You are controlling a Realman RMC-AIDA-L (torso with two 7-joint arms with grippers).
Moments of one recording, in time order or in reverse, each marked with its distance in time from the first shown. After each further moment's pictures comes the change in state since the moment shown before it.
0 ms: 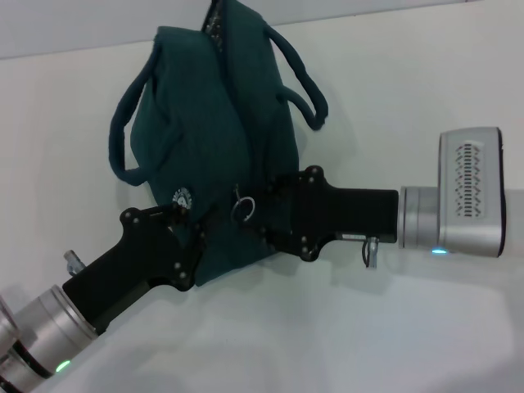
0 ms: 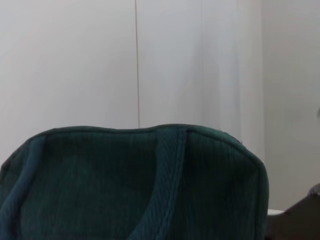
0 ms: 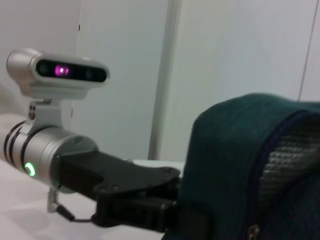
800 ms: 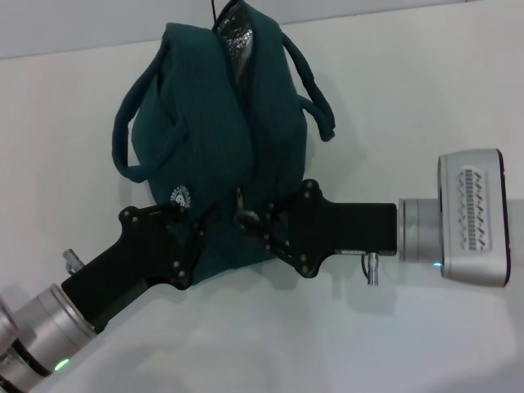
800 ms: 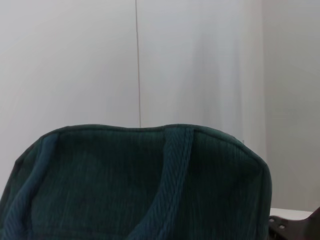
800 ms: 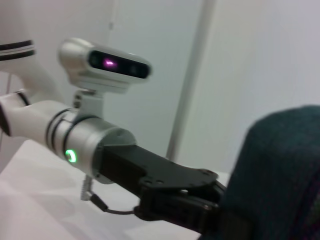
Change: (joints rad) left arm -0.003 0.000 -0.002 -0.006 0.000 -0.001 0.000; right arm -0.013 0.000 -0.039 -0.008 0.000 -0.026 -0.113
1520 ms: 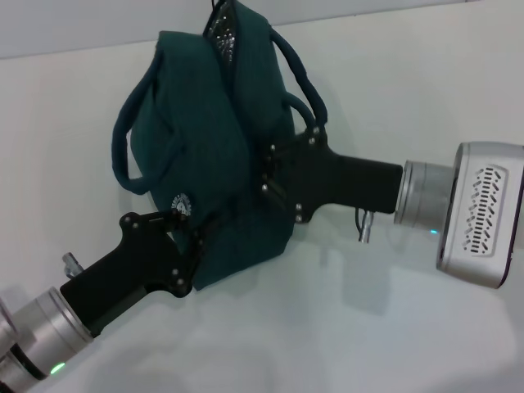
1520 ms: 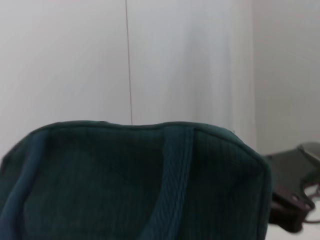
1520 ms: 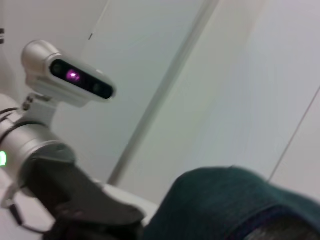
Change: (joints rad) left arm -0.004 0.006 0.002 -0.018 0.033 0.001 -0.003; right arm -0.012 0.000 -0.019 -0.026 0.201 0.004 -0.292
